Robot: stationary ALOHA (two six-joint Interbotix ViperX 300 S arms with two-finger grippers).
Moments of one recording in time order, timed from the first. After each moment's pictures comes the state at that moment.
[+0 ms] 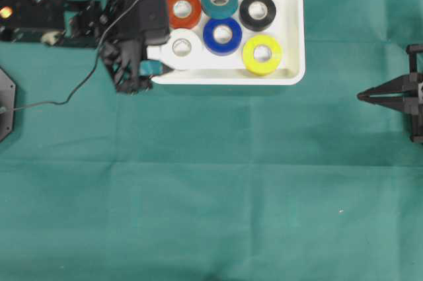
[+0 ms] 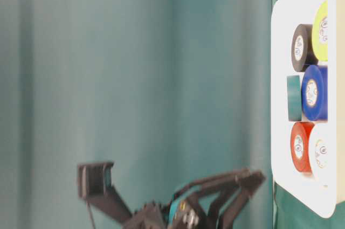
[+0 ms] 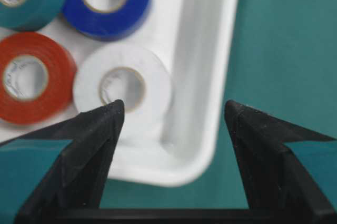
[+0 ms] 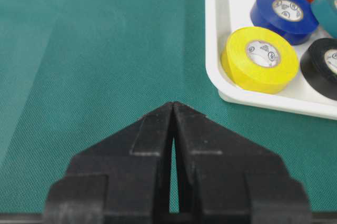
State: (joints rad) left arm 0.19 -0.21 0.69 -0.02 0.34 0.08; right arm -0.03 -1.14 1.54 -0.05 -0.07 0.00
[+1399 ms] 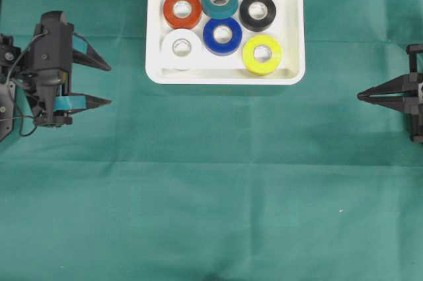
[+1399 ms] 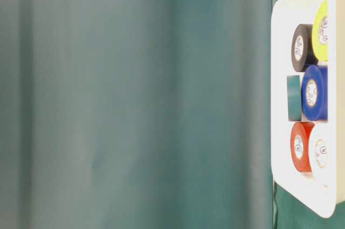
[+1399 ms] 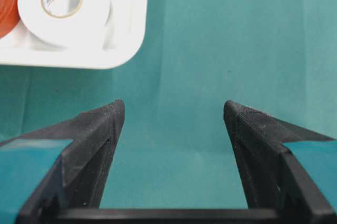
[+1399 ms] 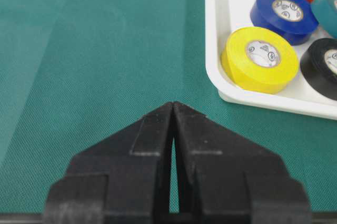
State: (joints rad) left arm 0.07 -0.63 1.05 -0.02 0.29 0.05; right arm -0.03 -1.14 1.54 -0.05 -0.07 0.00
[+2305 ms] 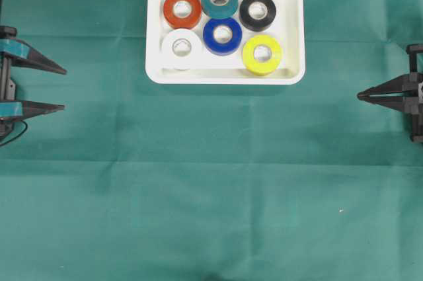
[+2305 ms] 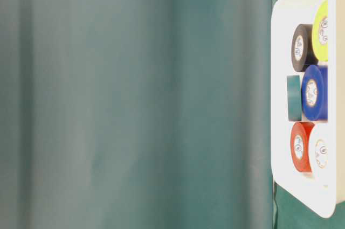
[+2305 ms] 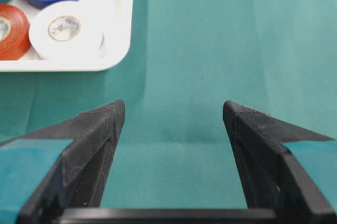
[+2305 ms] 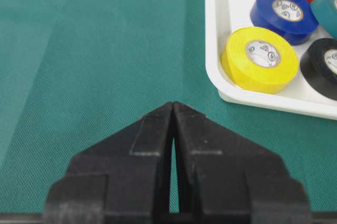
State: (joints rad) left arm 0.02 -1.18 1.29 -0.02 0.29 0.06; right arm -0.03 -1.14 1.54 -0.05 -0.07 0.00
